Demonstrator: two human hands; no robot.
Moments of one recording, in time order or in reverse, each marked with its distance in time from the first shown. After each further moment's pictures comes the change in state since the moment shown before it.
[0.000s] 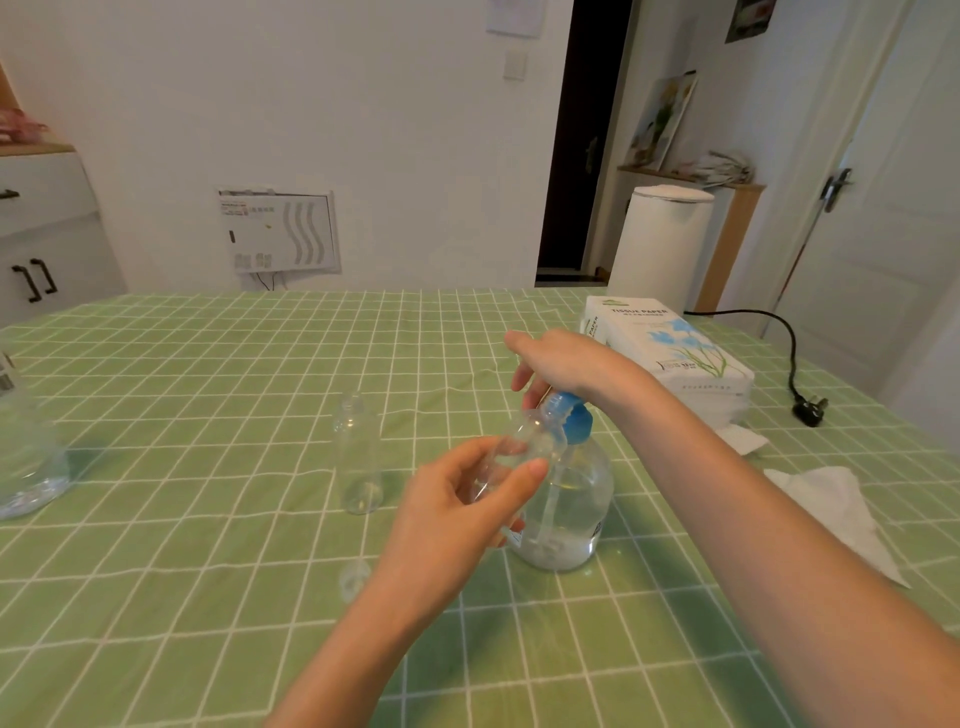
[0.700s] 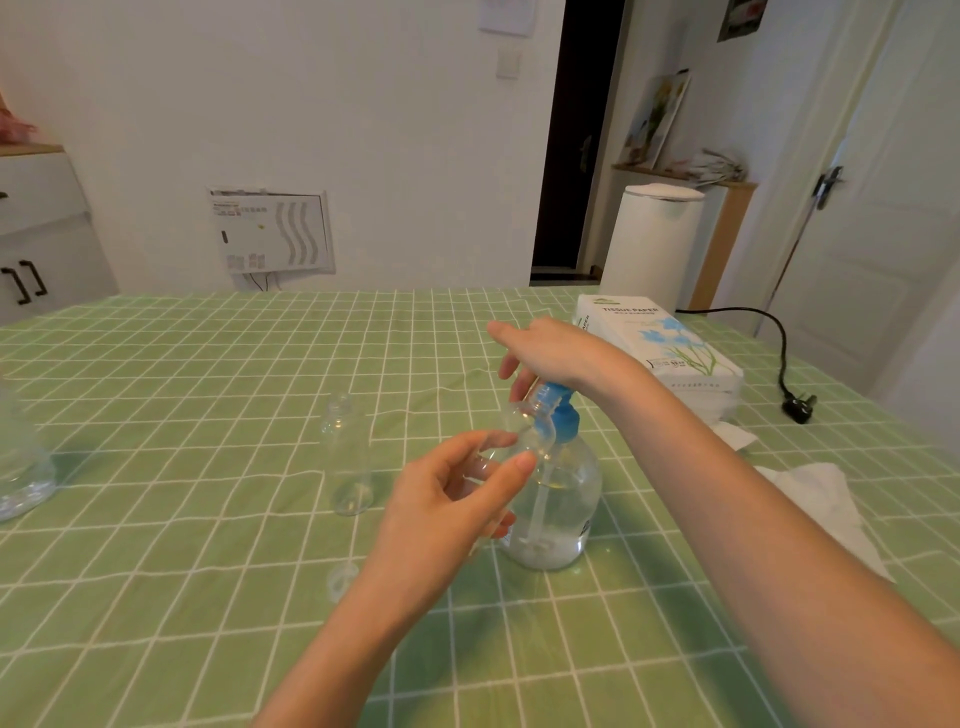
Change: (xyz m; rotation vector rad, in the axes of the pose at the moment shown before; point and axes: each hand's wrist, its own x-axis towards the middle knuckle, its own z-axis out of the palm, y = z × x) left_hand 0.002 0.003 0.002 -0.029 0.008 0.005; right_hand -0.008 -0.011 -0.008 0.007 -0.018 -0.035
